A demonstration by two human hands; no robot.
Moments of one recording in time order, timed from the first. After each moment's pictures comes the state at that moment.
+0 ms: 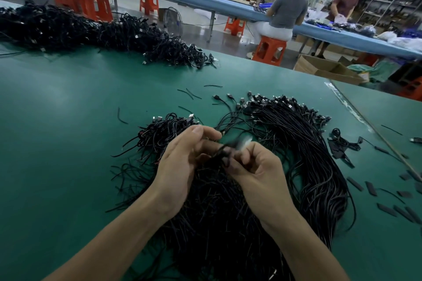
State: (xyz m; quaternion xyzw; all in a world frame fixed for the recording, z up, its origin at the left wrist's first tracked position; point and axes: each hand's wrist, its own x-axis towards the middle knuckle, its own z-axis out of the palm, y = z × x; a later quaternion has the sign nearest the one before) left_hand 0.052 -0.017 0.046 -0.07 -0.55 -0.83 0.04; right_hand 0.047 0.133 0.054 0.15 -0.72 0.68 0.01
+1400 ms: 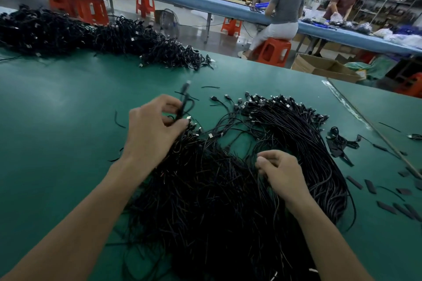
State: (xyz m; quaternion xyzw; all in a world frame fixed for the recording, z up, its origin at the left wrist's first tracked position) left_hand -0.006 -0.068 0.050 0.00 -0.84 -0.46 0.27; right_hand -0.009 0.203 0.015 -0.05 -0.88 0.46 0.01
